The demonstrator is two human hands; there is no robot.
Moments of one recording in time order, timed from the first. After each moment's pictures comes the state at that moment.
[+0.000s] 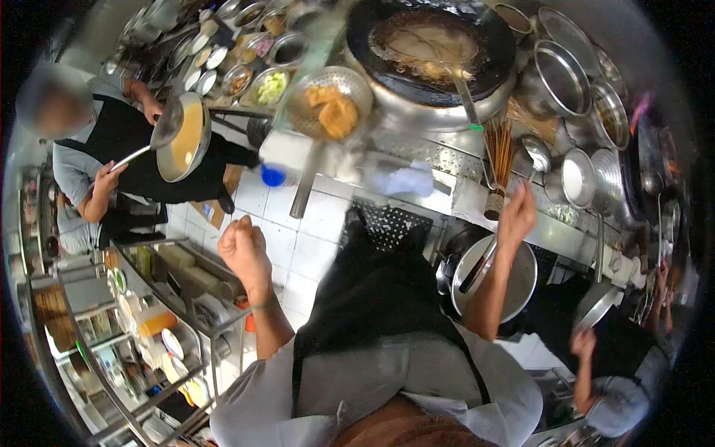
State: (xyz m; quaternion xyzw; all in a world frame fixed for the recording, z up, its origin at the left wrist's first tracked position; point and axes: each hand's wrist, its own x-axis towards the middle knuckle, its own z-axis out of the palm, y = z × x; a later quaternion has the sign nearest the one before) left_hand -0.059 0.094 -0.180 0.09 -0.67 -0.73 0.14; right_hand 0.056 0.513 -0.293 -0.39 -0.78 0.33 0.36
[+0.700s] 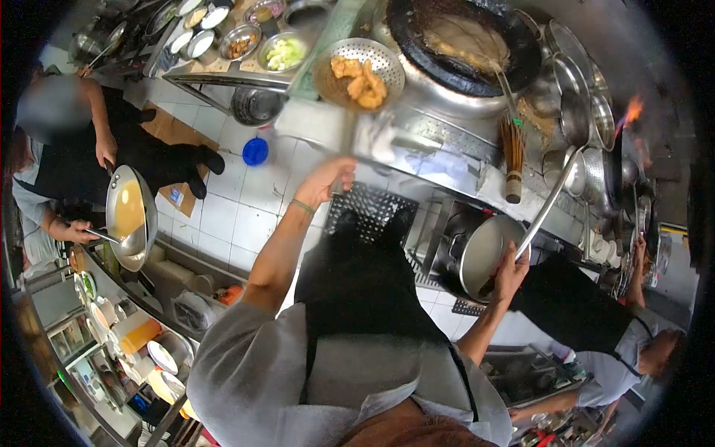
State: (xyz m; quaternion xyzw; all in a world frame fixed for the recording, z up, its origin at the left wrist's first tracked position) left_hand -0.183 0.076 -0.381 0.15 -0.39 -0.74 -0.53; right_hand 0.168 0.373 -0.281 -0.47 -0.65 0.54 0.25
